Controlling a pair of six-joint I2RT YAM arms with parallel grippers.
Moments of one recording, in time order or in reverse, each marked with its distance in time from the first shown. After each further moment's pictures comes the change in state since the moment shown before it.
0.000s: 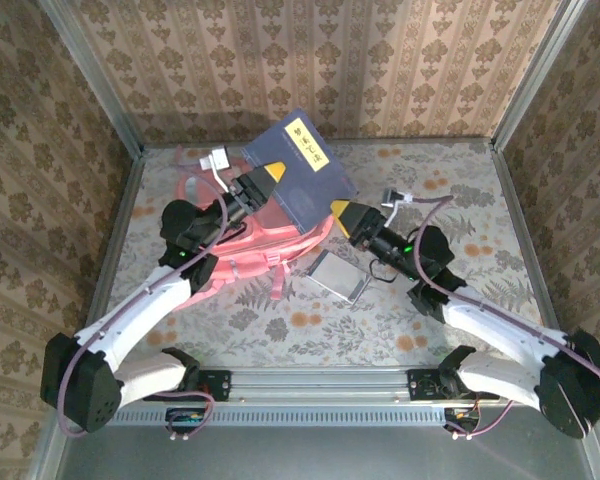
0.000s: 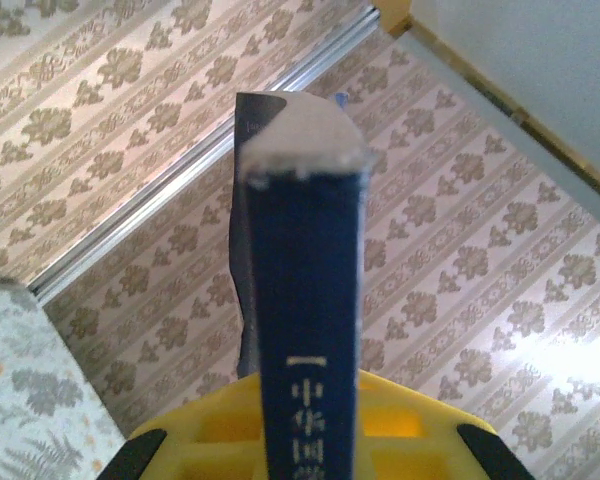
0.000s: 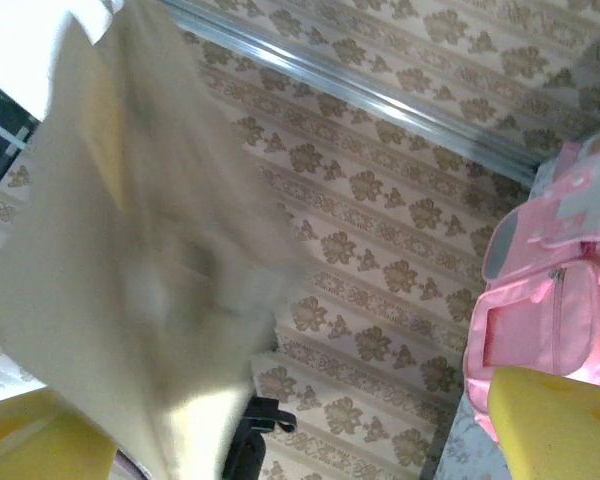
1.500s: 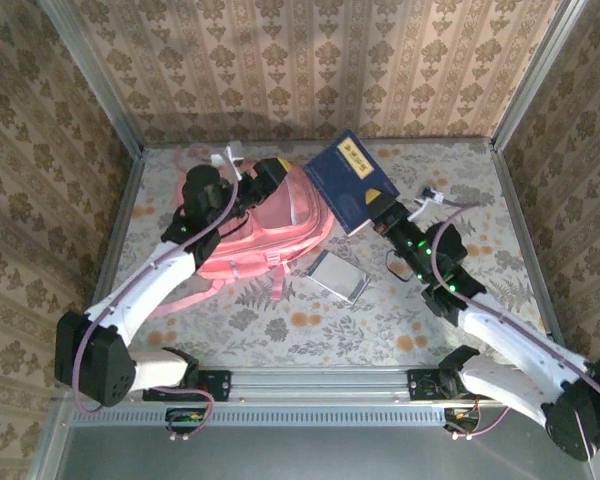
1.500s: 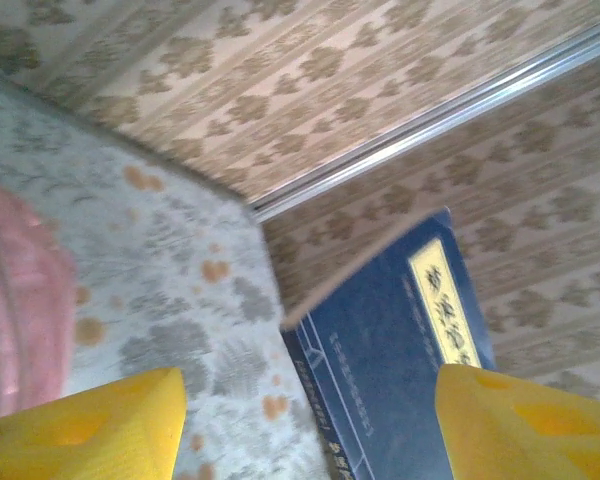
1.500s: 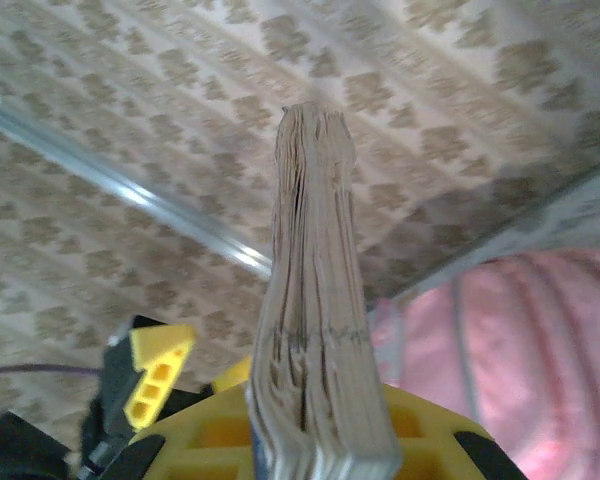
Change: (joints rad) left arm 0.072 0.158 0.233 -0.669 -0.074 0.178; right arm -0.095 -0.196 0.013 -0.359 0.344 -0.245
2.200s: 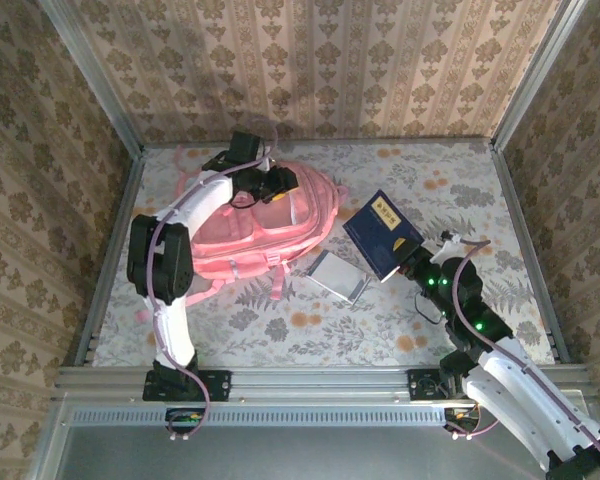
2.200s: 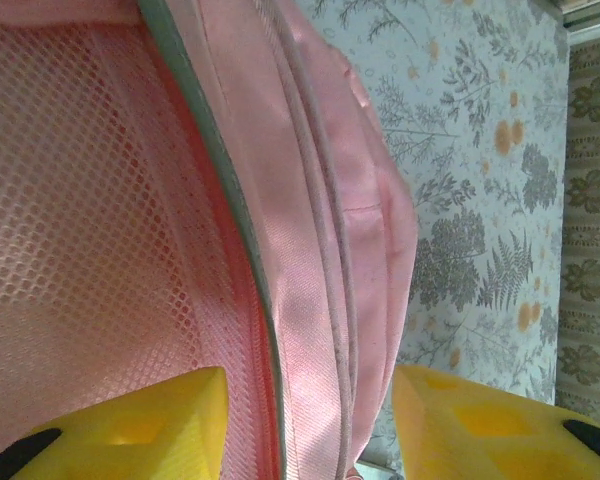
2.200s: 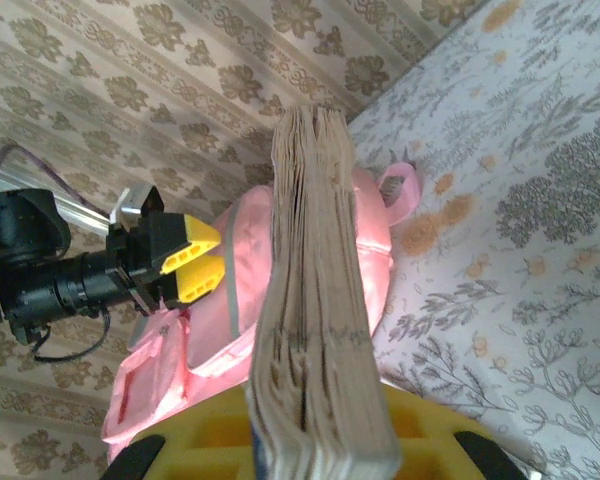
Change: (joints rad) left arm 0.098 0.673 0.569 -0.642 0.115 0.351; right arm -0.110 -0.347 -0.234 -0.414 -0.029 -0.073
